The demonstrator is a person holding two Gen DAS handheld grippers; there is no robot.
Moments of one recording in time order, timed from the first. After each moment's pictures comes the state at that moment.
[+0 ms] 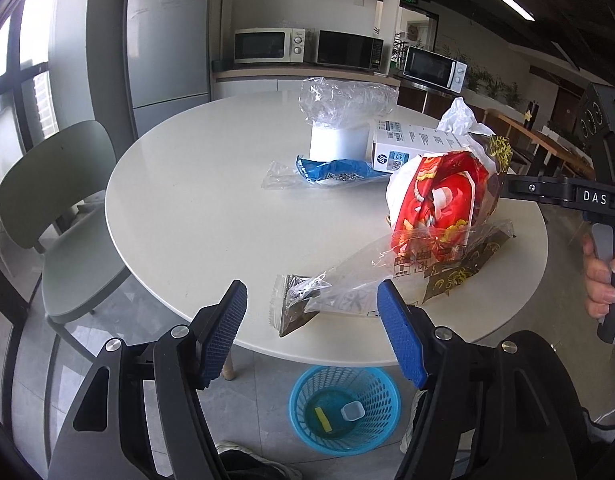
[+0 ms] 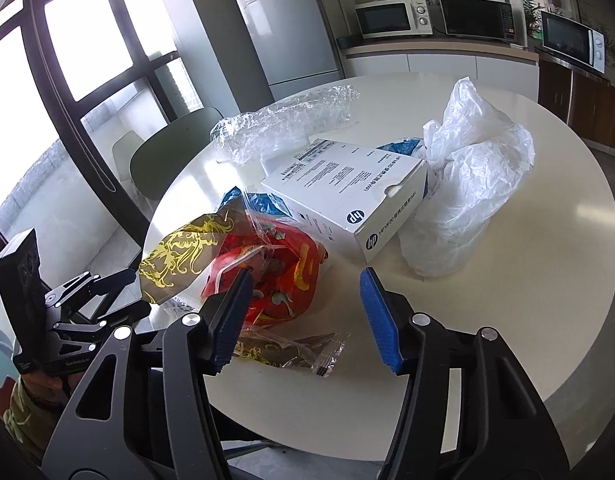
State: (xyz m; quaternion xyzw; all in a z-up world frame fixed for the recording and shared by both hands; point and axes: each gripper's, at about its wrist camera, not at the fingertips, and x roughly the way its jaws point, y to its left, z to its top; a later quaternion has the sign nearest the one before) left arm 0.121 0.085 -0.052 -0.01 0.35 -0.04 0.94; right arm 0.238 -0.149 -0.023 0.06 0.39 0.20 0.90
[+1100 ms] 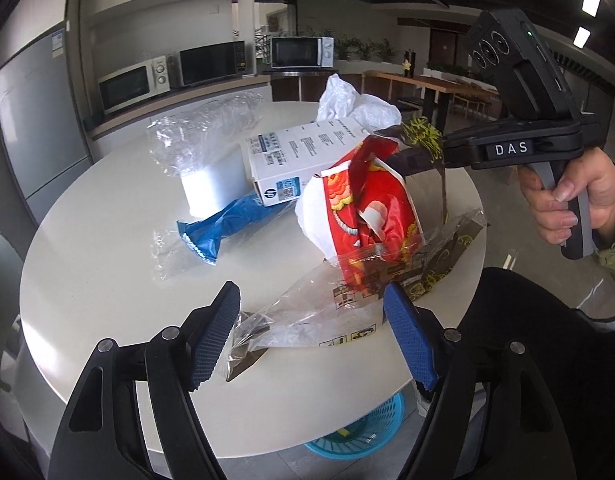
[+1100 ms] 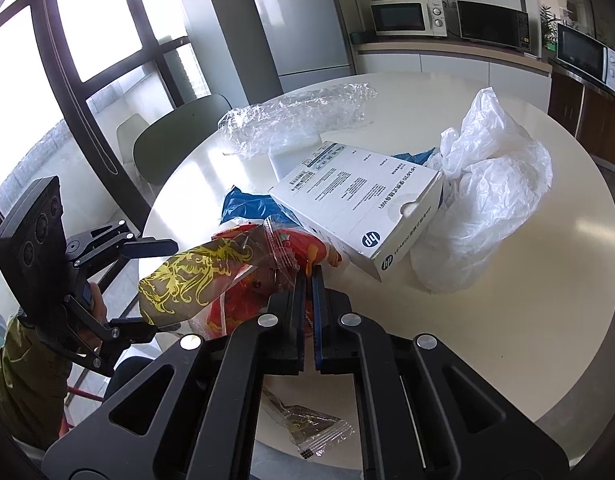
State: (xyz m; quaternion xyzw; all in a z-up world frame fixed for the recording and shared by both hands) left arm 0.167 0.048 -0.049 0.11 0.33 -0.27 0.90; right arm 0.247 -0.142 -0.018 0.03 0.40 0.22 0.89
